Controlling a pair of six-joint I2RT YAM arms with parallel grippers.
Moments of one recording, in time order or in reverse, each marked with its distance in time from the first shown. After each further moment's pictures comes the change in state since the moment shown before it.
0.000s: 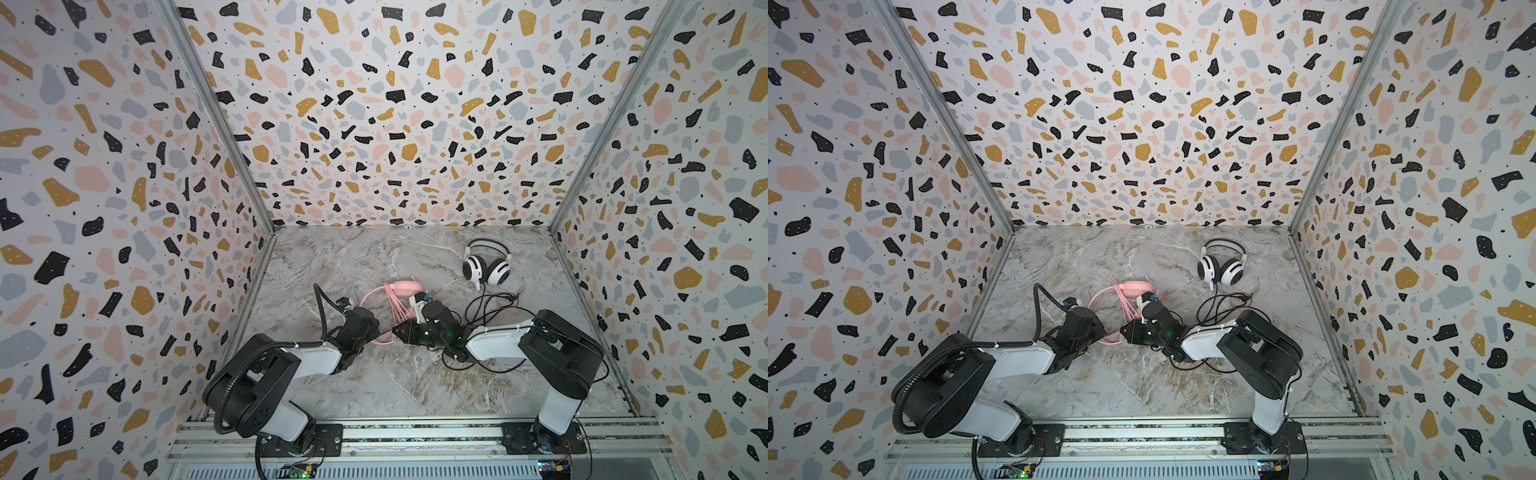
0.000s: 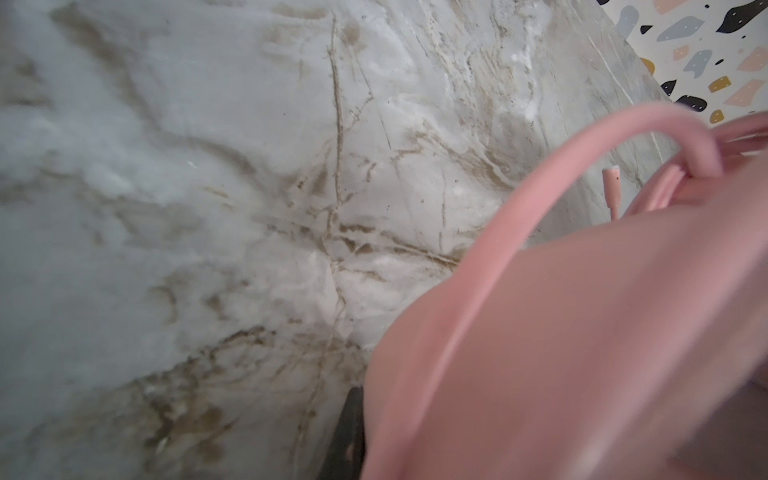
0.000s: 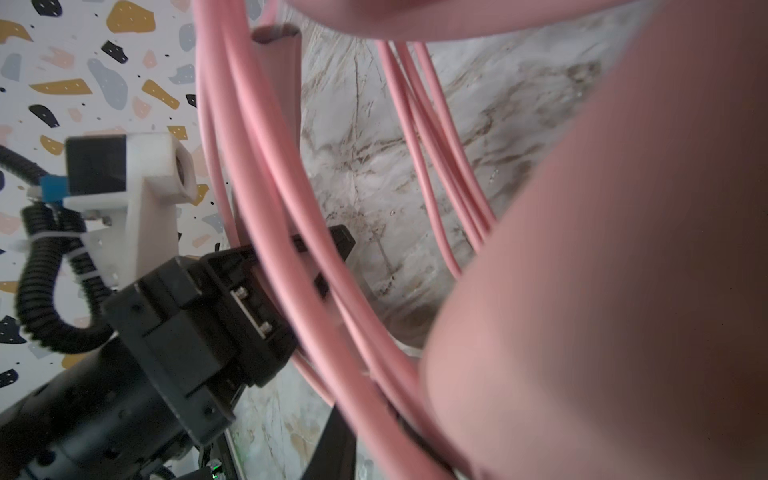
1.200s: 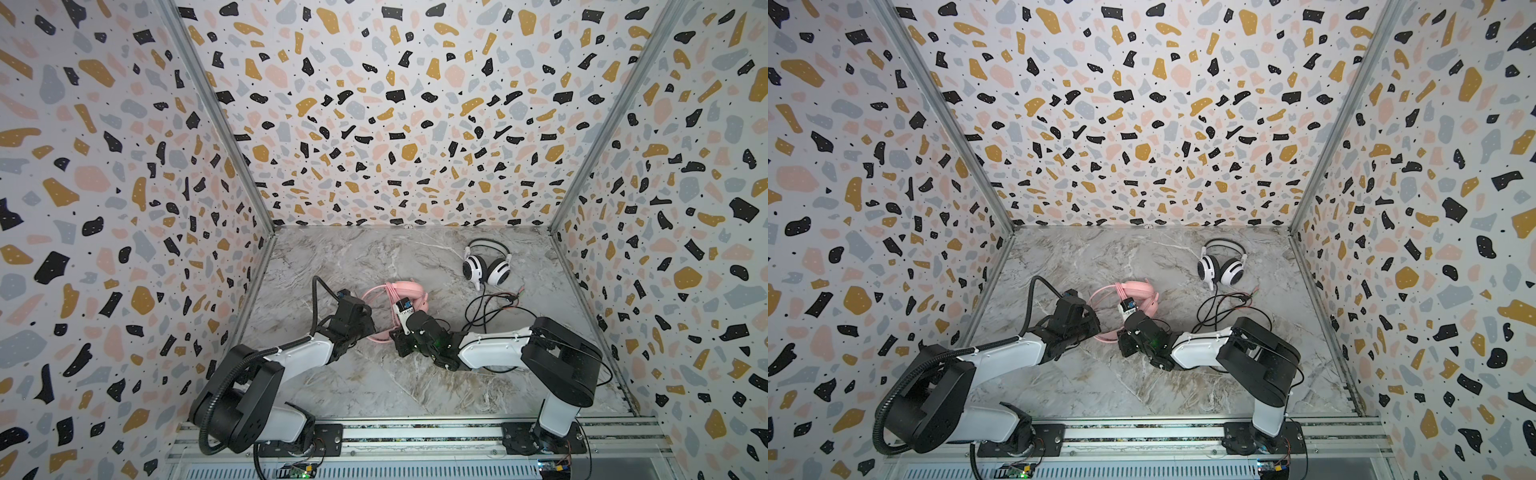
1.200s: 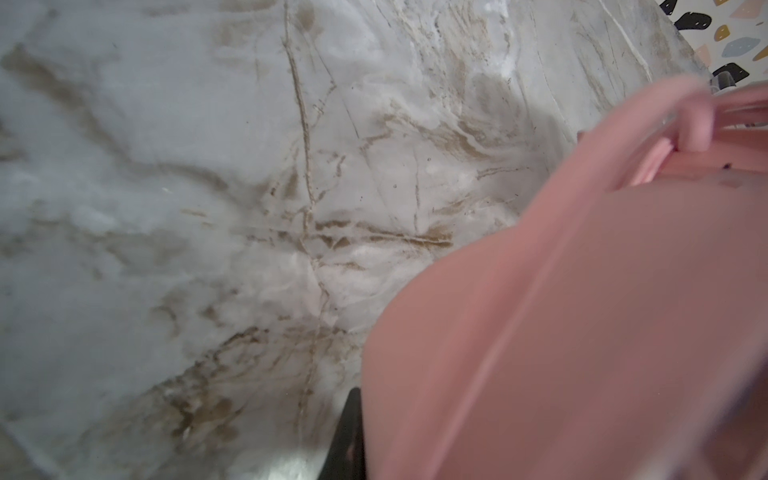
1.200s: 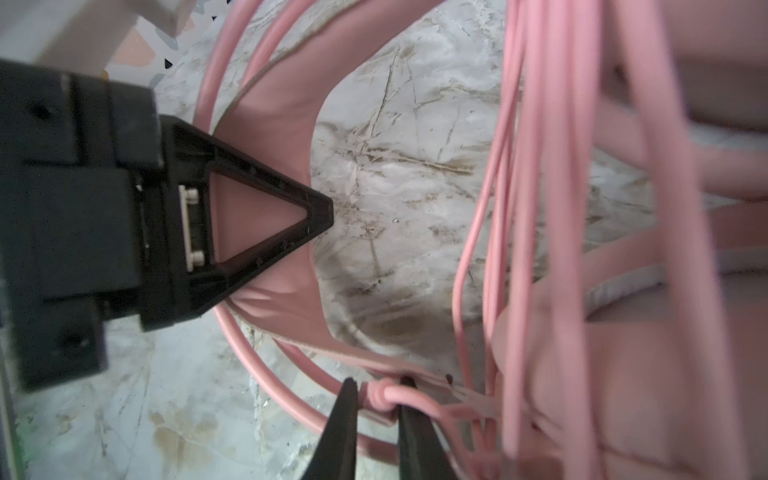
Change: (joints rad) left arm 0.116 -0.083 0.110 -0.257 0.203 0.182; right arm 0.137 -0.021 0.111 -0.261 0.293 -0.483
